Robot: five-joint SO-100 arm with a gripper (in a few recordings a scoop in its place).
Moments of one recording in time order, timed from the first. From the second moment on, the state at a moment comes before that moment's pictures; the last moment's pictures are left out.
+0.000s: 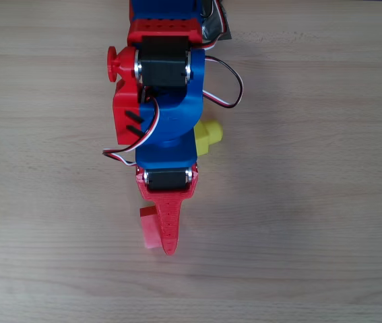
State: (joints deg) arm 1.7 33.0 20.0 86.0 -5.6
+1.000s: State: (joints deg) arm 2.2 28.5 14.9 85.7 -6.3
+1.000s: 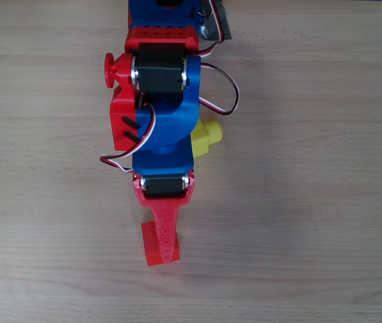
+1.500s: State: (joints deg) arm 2.9 27.8 14.7 83.1 -5.6
